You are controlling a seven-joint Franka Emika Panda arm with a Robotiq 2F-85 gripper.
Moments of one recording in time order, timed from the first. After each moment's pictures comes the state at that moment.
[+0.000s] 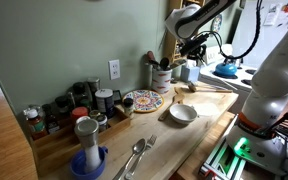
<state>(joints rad) -0.09 -0.20 0.00 -2.33 -0.69 1.64 1.12</state>
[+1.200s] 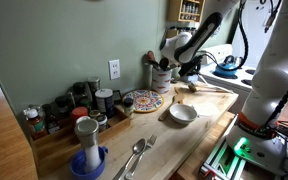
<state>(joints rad) -0.08 0.05 -0.01 -2.39 -0.91 1.81 1.24</state>
